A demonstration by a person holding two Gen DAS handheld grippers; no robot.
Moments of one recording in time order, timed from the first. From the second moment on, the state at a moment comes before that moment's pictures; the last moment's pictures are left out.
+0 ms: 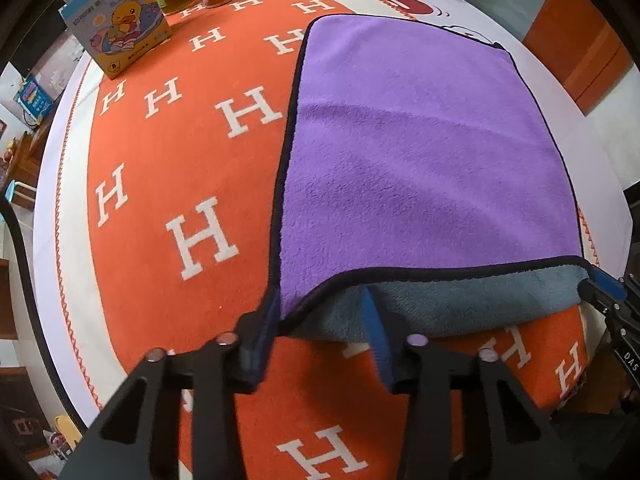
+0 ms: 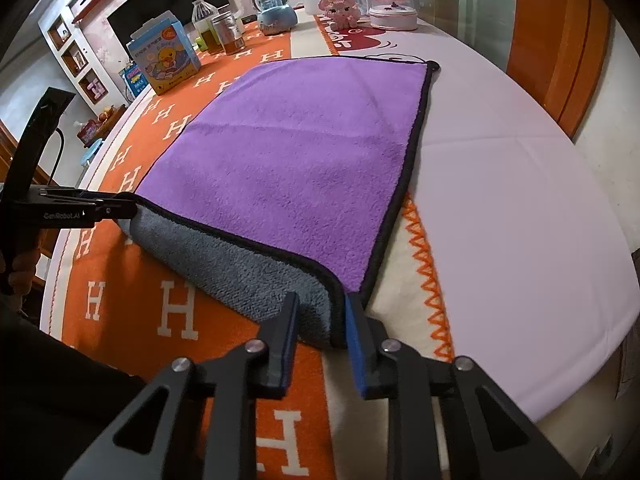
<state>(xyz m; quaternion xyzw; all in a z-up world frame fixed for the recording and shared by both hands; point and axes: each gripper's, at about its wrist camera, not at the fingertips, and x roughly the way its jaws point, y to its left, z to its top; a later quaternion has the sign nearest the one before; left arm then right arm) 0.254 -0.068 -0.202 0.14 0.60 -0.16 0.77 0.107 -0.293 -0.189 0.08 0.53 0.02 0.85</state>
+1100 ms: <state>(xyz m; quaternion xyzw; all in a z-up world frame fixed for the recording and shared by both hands) 0.273 -0.062 -0.146 0.13 0.56 -0.18 0.80 0.121 -0.298 -0.148 0.06 0.49 0.01 0.87</state>
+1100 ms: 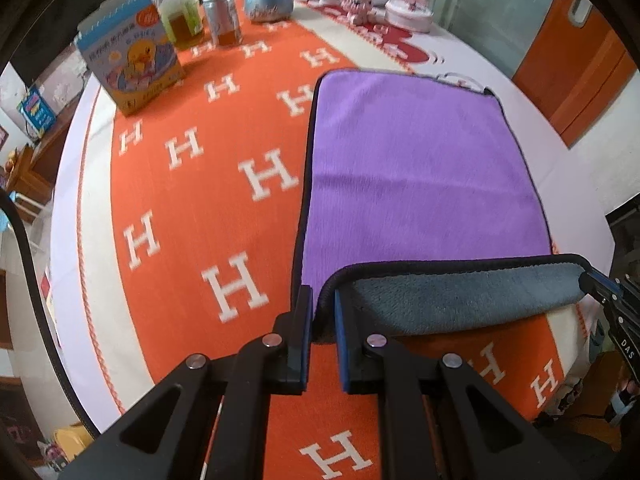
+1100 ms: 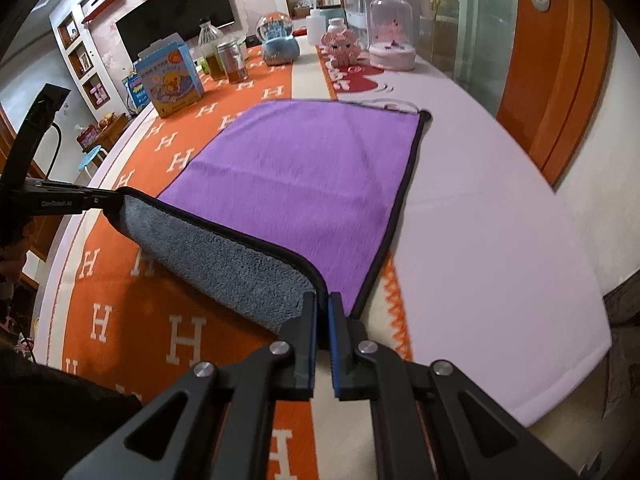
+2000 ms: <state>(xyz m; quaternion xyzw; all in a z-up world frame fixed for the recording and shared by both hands) 0.383 -0.117 -0.073 0.13 0.44 -0.19 0.87 0.237 -0.342 -0.080 0.00 0.37 -0.07 0.93</state>
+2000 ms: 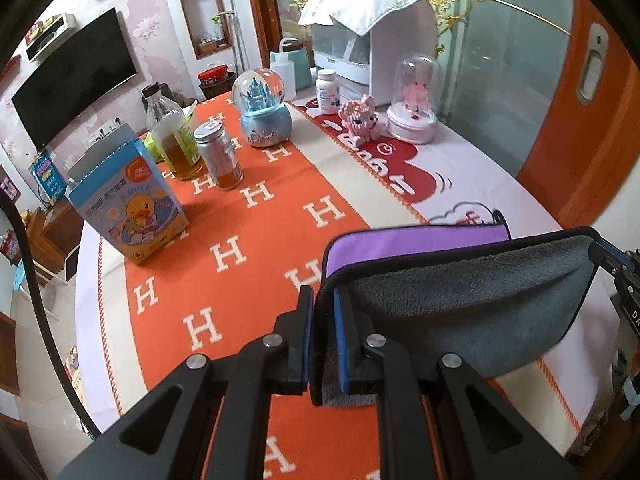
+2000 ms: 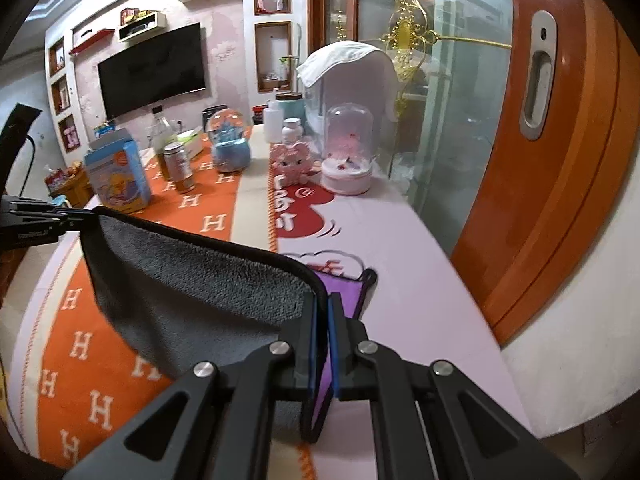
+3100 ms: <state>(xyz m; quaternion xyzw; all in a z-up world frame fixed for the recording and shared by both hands) 0.481 -0.155 -0.167 0.08 0.50 -0.15 0.85 0.335 -0.389 -0.166 -0.02 0.42 -0.12 0.90</state>
